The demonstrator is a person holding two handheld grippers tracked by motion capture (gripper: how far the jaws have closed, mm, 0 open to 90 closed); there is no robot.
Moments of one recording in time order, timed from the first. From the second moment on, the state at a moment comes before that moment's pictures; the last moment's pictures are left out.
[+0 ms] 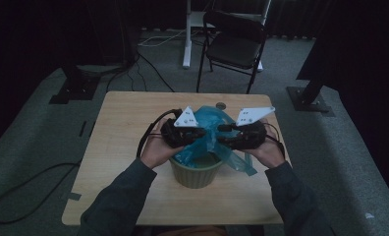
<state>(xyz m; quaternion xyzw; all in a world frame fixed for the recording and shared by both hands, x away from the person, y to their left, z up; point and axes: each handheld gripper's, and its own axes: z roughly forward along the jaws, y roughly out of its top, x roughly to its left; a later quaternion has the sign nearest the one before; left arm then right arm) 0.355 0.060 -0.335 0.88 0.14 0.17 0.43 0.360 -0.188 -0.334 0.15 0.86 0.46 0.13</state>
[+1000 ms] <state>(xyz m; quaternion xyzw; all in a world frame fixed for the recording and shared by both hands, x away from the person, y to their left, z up) 0.337 0.109 -0.349 0.85 0.18 0.20 0.45 0.383 -0.180 -0.325 0.18 0.86 0.47 0.12</state>
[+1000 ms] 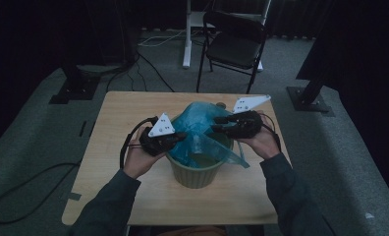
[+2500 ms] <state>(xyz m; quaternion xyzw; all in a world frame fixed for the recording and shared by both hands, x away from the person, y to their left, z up) 0.329 0.164 -0.367 0.83 0.25 0.22 0.45 0.378 -0.212 -0.336 0.25 0.86 0.41 0.16</state>
